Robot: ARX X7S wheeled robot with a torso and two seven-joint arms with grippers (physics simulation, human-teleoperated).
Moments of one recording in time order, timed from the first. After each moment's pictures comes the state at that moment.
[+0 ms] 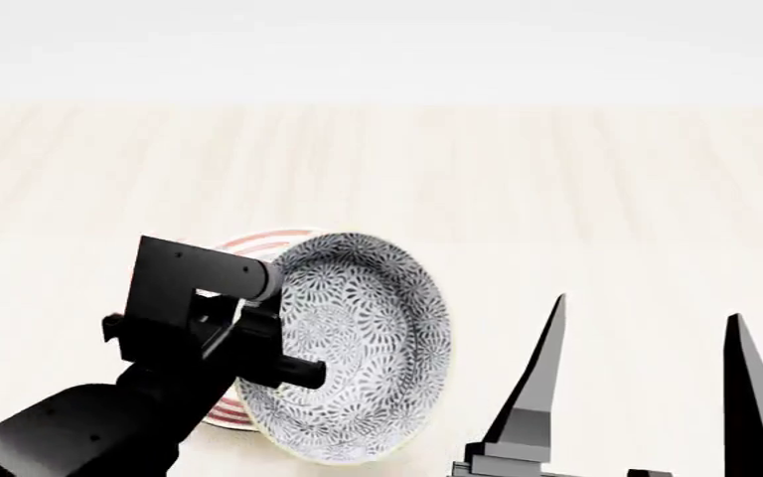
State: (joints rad) left arm -0.74 -0.15 0.47 -0.20 -0.54 -0.63 -0.21; right arm 0.00 0.29 -0.12 -0.56 0.20 -0.08 0.34
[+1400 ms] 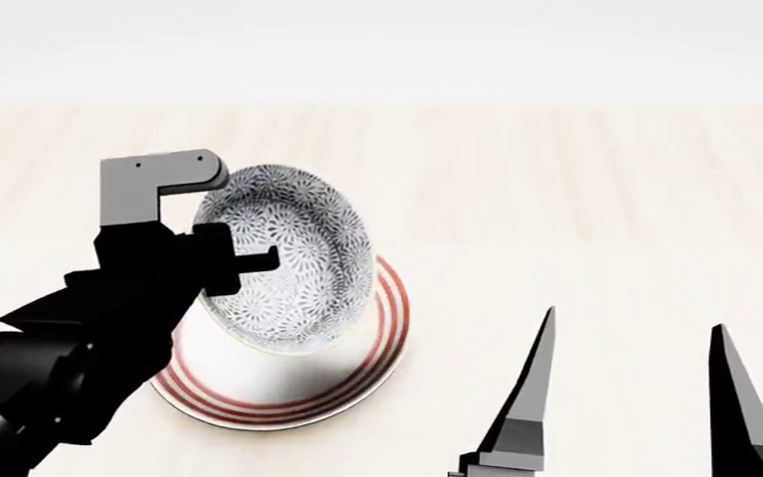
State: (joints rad) left arm -1.27 -0.02 1.32 -1.29 -1.46 -0.10 -0.27; right arm -0.01 0.32 -0.14 -0.53 0.23 -0.10 0.35
